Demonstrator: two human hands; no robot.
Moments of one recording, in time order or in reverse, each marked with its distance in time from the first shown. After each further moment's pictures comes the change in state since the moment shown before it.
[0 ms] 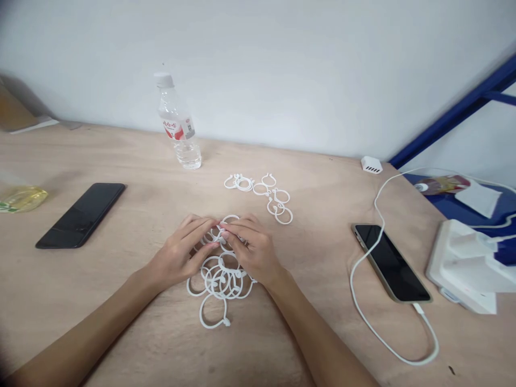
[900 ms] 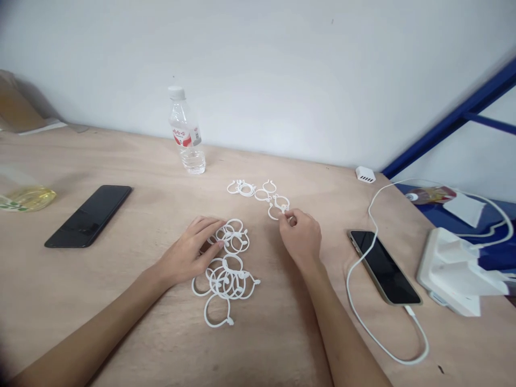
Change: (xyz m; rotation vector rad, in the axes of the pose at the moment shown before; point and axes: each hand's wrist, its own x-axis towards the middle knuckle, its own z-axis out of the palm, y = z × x) left_hand 0.004 0.001 -0.001 -0.007 -0.158 -0.232; right_hand 0.008 0.030 -0.065 -0.717 0.187 0.615
